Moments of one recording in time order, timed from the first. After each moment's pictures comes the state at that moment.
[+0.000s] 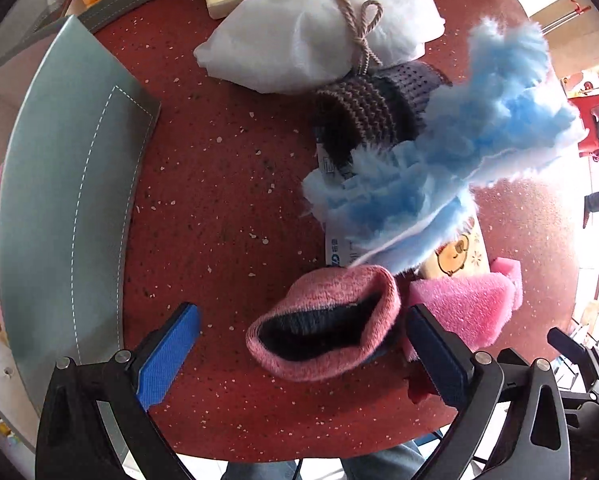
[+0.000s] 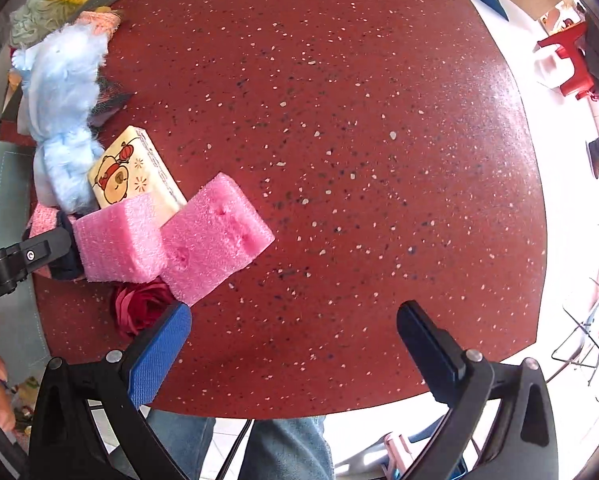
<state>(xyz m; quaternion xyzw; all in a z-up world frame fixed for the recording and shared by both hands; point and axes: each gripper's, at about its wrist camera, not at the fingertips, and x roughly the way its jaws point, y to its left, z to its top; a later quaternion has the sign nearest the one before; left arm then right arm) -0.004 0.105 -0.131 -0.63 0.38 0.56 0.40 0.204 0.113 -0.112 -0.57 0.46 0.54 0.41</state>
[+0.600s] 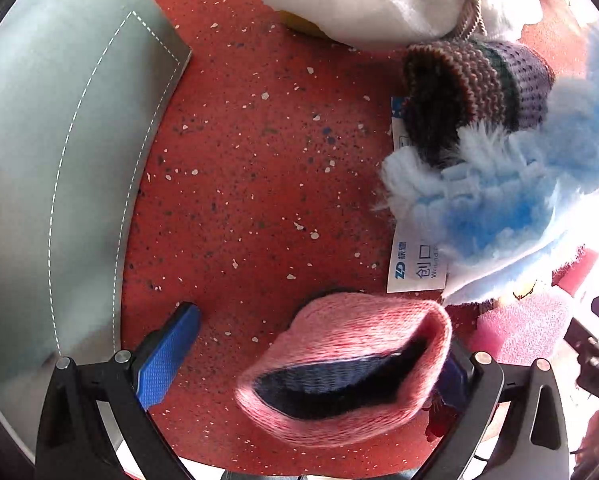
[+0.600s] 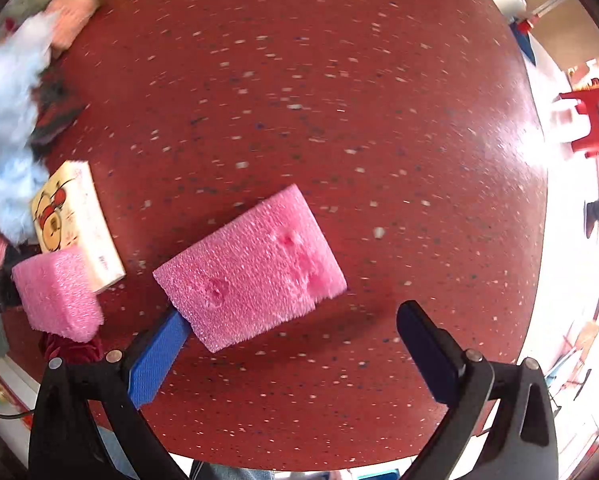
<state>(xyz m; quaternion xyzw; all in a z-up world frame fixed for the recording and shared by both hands) -0.022 0.117 -0.162 -0.65 0.37 0.58 0.33 0.204 0.167 -0.142 -0.62 0.41 0.55 0.38</state>
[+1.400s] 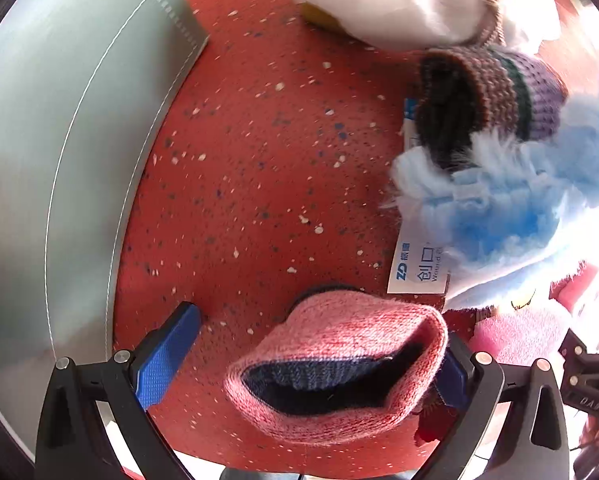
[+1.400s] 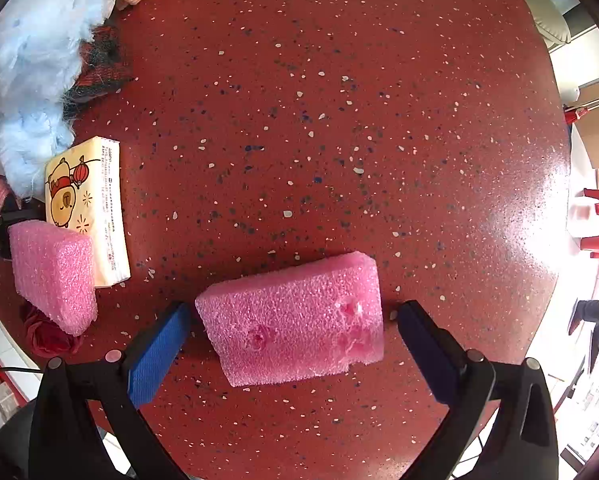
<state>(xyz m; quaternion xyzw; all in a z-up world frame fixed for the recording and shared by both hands) -0.014 0.092 -0.167 -0.66 0.35 0.59 0.30 0.167 0.165 -0.144 -0.67 0.29 0.62 0.29</state>
